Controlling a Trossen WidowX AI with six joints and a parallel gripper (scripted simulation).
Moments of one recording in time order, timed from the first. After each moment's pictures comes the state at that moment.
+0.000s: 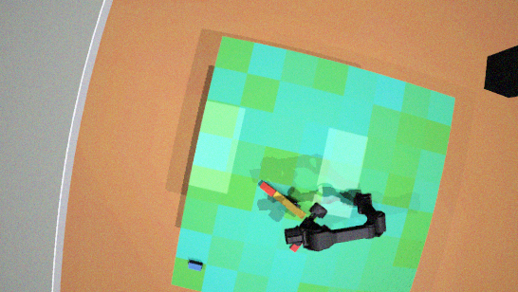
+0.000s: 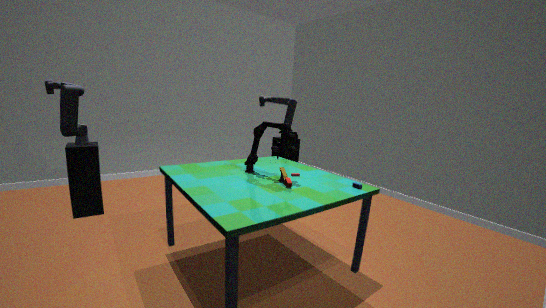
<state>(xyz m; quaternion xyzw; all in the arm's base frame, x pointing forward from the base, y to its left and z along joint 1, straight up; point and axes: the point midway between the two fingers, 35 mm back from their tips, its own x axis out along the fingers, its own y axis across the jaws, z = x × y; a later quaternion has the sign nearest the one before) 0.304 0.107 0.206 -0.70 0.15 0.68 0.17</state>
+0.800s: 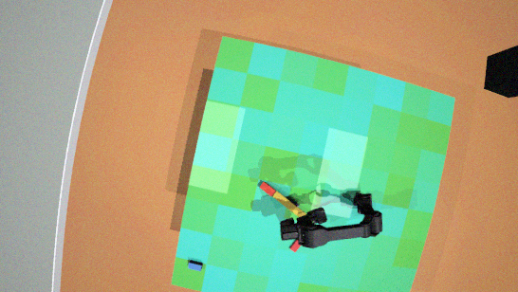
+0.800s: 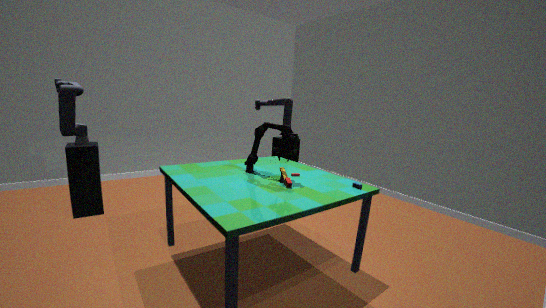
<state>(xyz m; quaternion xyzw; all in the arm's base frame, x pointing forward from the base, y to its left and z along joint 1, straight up) 0.320 0.102 0.195 -0.63 0.34 0.61 0.35</state>
